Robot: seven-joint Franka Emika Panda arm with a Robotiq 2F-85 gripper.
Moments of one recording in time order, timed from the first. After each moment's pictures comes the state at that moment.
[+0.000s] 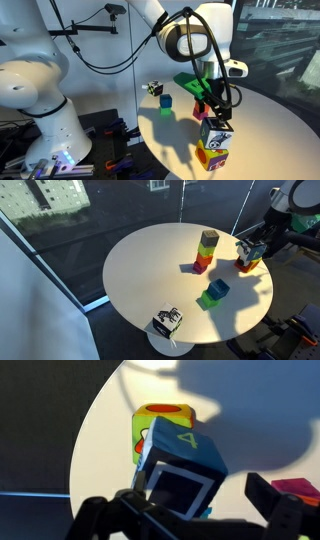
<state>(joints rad) -0.13 -0.01 -0.22 -2.40 -0.13 2.52 -0.20</state>
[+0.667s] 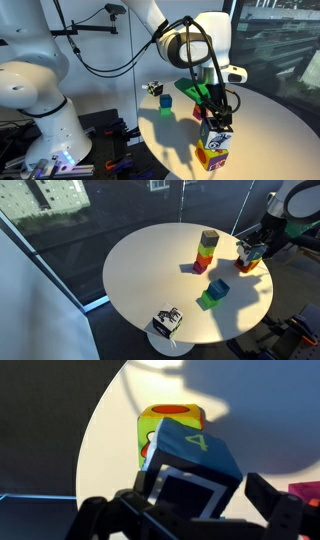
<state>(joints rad) -0.14 0.04 -0.22 -2.40 -0.19 2.57 -0.12</state>
